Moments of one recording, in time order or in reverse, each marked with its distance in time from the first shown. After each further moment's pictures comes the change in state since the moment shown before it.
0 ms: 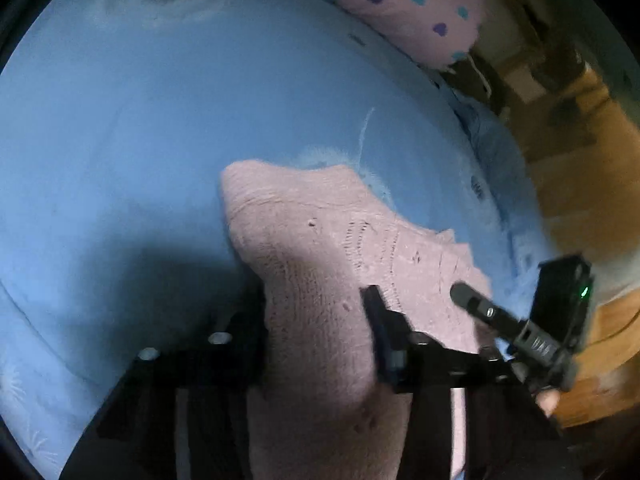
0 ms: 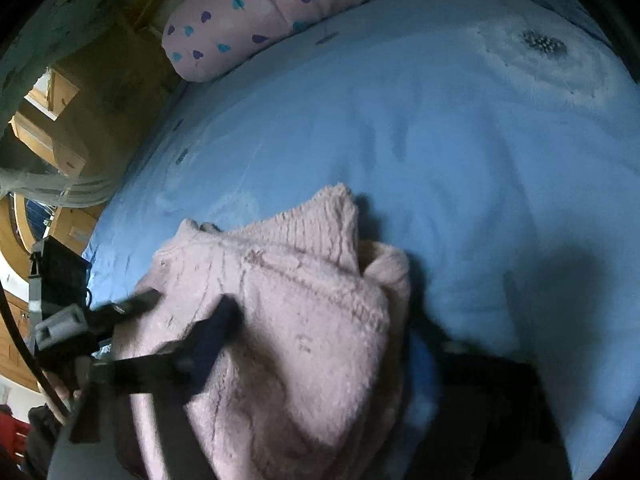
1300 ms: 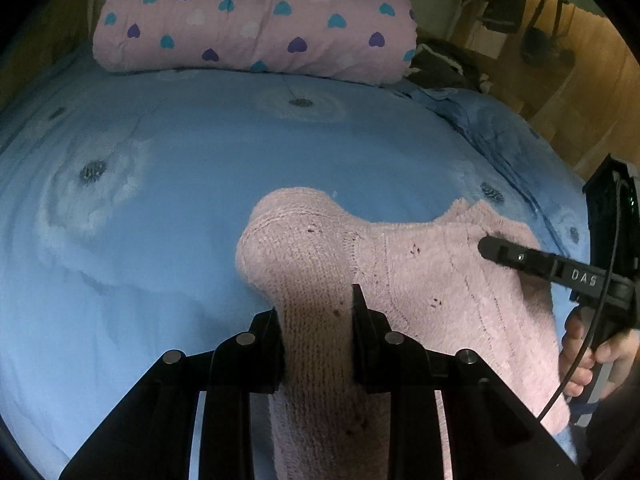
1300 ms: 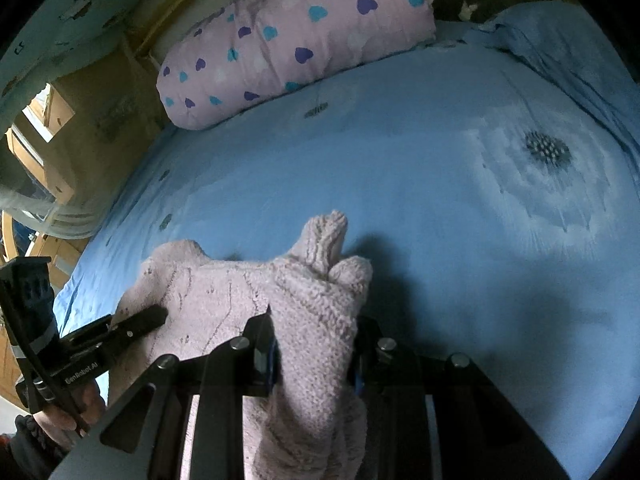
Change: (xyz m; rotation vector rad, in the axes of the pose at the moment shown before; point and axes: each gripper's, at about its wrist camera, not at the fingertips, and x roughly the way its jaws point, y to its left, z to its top) left arm 0.023 -0.058 0.070 0.354 -0.167 0.165; right arm -0.031 -0.009 0.073 -0.073 -0.167 -0.099
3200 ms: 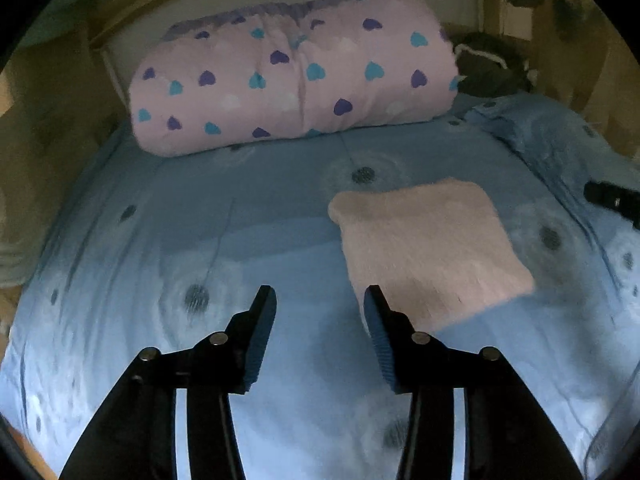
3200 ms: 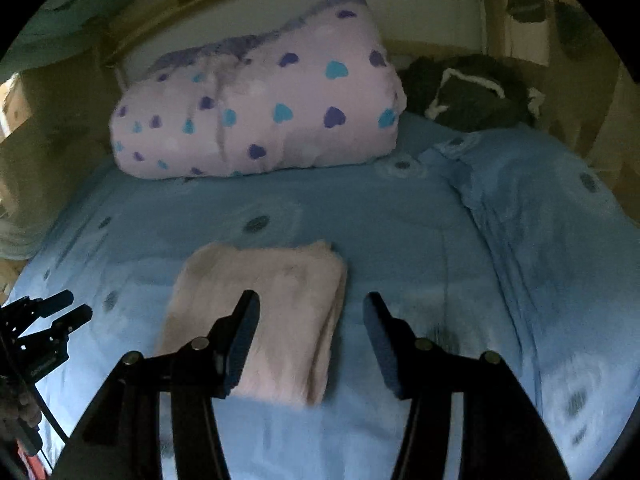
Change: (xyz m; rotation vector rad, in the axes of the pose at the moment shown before) left arm -0.072 -0.025 0.111 0.153 -0.019 0.330; right arm -0.090 0.044 0.134 -0.133 -0.098 -0.314
